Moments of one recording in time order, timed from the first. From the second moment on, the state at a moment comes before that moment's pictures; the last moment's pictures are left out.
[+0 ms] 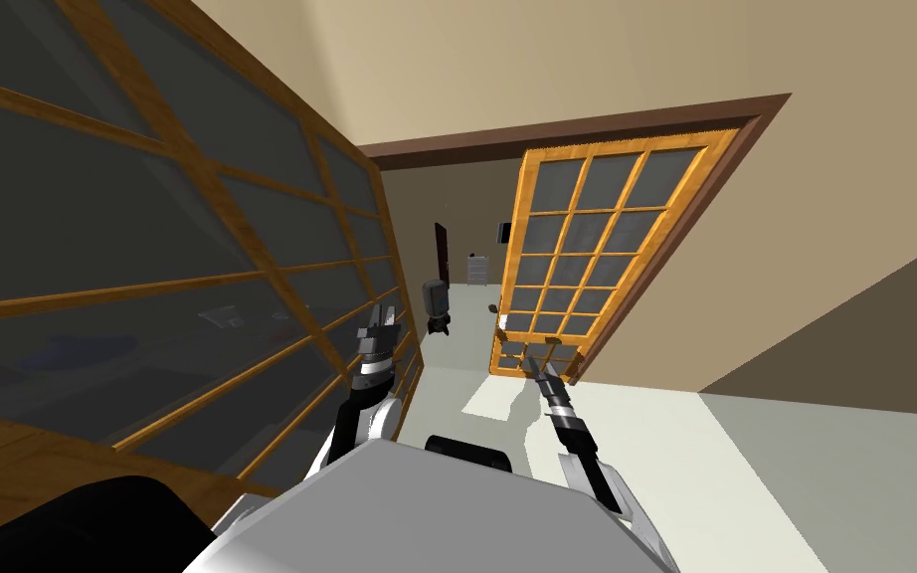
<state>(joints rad) 0.20 -0.13 -0.18 -1.27 0.26 -0.75 0.71</state>
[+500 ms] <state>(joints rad) 0.16 -0.13 -0.20 -1.16 0.30 -0.78 0.80</state>
